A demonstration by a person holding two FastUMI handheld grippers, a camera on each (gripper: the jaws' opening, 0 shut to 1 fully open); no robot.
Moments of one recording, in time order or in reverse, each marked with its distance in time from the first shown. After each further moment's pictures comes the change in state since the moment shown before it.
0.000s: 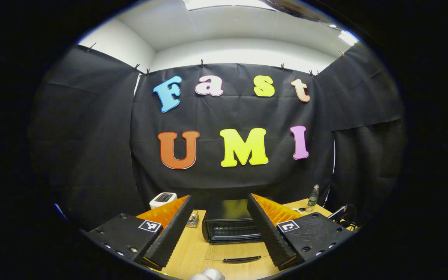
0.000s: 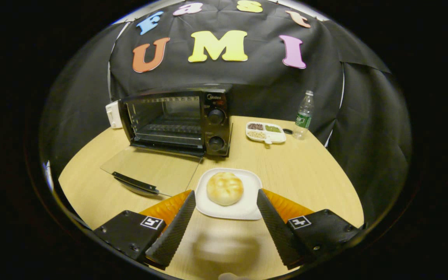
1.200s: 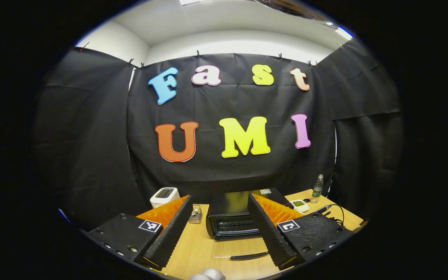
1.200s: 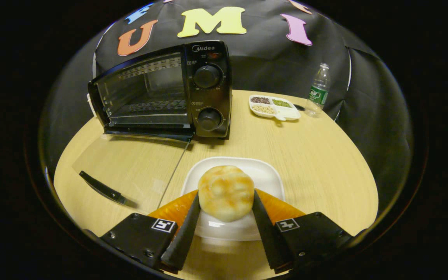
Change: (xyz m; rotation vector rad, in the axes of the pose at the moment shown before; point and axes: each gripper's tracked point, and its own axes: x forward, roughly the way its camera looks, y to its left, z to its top) left arm 0.020 0.012 -0.021 0.032 0.069 -0.019; right arm 0.076 0.007 -0.016 0.057 0.133 -0.007
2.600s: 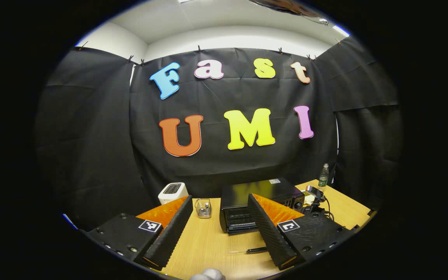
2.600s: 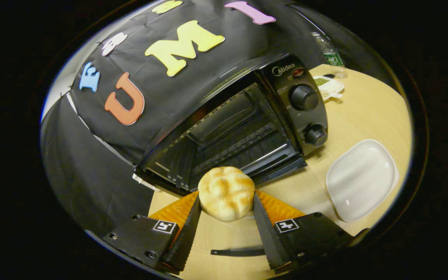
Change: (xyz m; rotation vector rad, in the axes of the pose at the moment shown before) left arm -0.008 0.044 -0.024 0.037 0.051 -0.002; right arm 0.008 0.189 0.116 0.602 -0.111 0.339
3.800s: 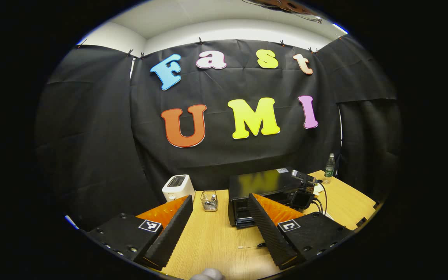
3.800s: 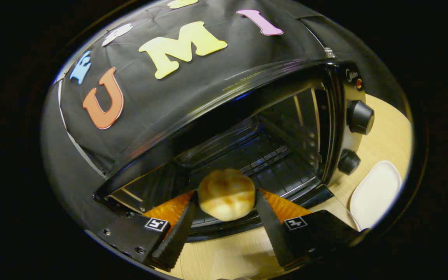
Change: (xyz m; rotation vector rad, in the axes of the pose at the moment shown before) left arm 0.010 0.023 -0.028 0.014 0.065 0.013; right arm 0.078 0.004 0.034 -0.097 -0.142 -0.186
